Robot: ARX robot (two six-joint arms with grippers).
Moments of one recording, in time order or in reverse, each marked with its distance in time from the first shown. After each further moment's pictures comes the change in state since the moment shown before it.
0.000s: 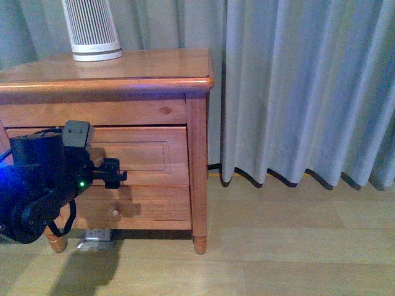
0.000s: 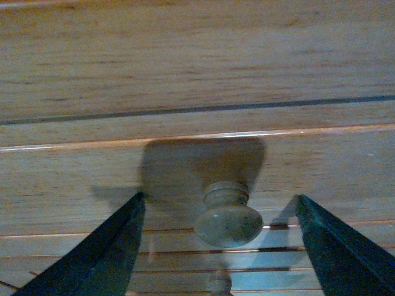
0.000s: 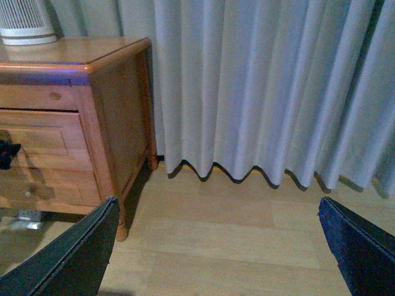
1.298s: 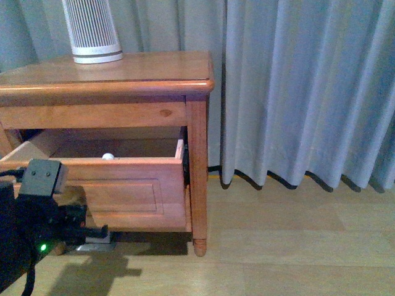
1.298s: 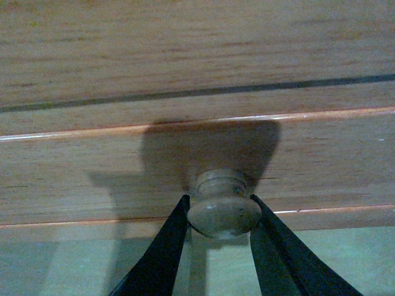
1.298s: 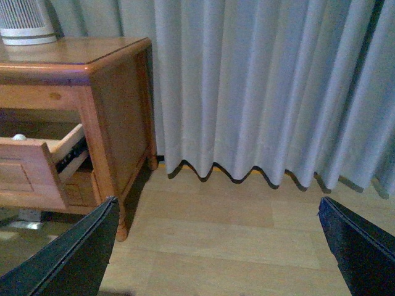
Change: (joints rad) left arm -0.024 -0.237 -0.606 0.288 -0.030 0.006; right arm 0.000 0.000 0.000 0.000 0.000 0.000
